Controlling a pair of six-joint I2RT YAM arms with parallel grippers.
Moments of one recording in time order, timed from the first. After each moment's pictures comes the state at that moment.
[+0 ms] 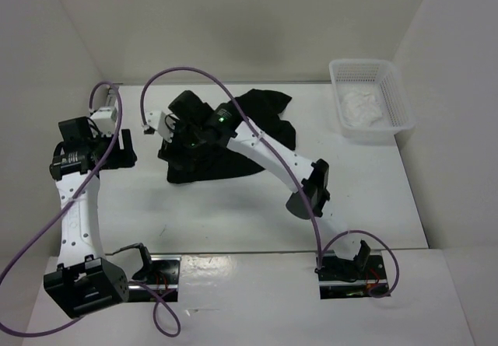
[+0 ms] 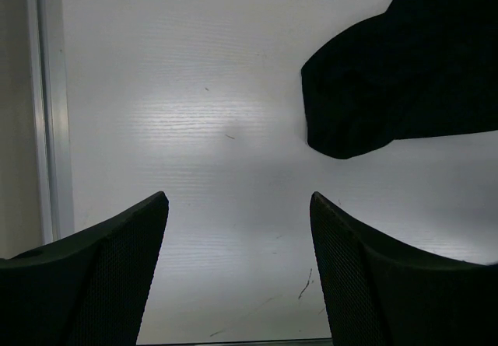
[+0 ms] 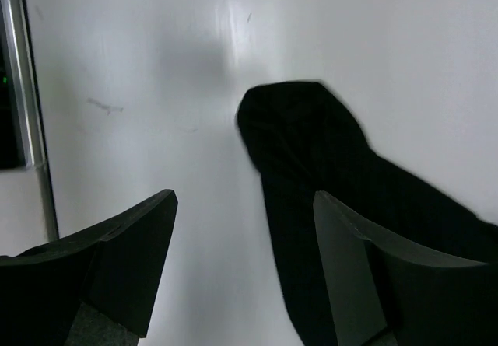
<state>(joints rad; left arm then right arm) 0.36 1.07 1.10 -0.82 0.25 0.16 1.00 2.29 2.62 -1.04 -0.24 -0.39</state>
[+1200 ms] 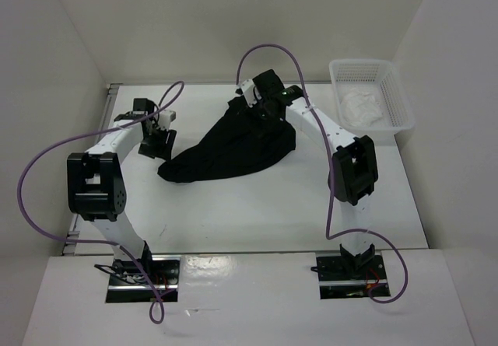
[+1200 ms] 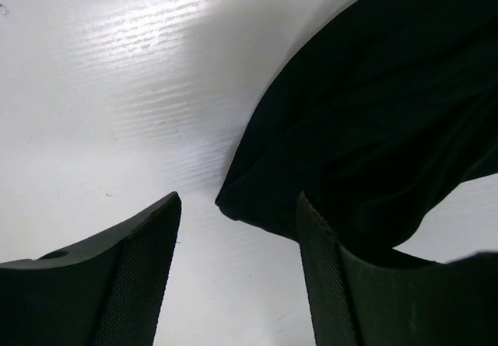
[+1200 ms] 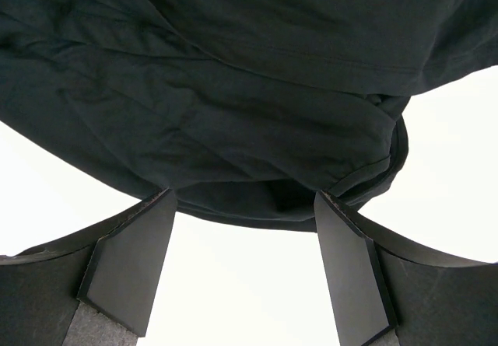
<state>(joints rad) 0.03 1.76 1.28 -0.70 0.12 0.22 0.54 2.03 1.89 -0.80 -0.04 -0.29</state>
